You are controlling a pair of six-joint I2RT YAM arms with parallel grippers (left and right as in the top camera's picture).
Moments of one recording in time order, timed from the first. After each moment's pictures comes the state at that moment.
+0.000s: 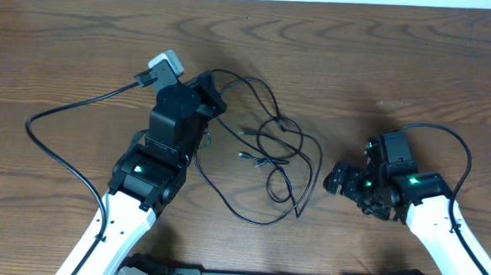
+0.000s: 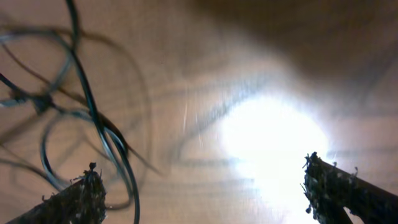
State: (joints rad) left arm -0.42 1.11 0.92 -0.20 -0.24 -0.91; right arm 0.25 1.20 0.69 -0.80 -0.25 0.67
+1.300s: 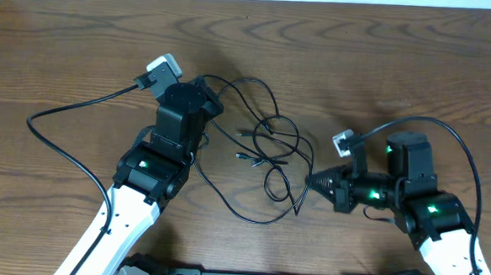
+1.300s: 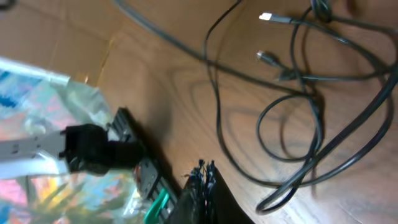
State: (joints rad) left arm -0.42 1.14 0.92 -0.26 -0.32 -0.87; right arm 0.27 0.99 0.69 -0.58 -0.86 0.19
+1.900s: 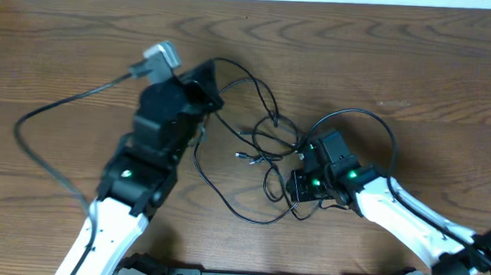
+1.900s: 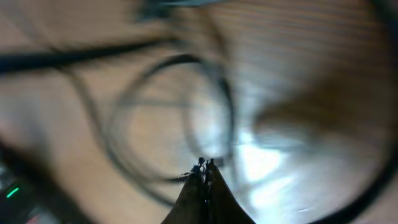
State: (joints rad) left arm -0.38 1.06 0.95 -0.13 -0.12 -0.80; right arm 0.56 1.48 0.69 -0.37 -0.40 0.47
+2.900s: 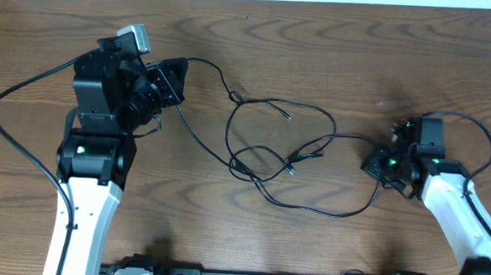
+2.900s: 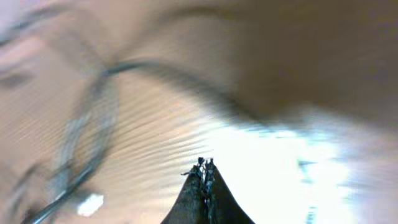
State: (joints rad) left arm -0.03 1.15 1.09 -0.37 0.41 -0.54; right arm -0.03 1.39 0.69 -0.49 -0.34 0.48
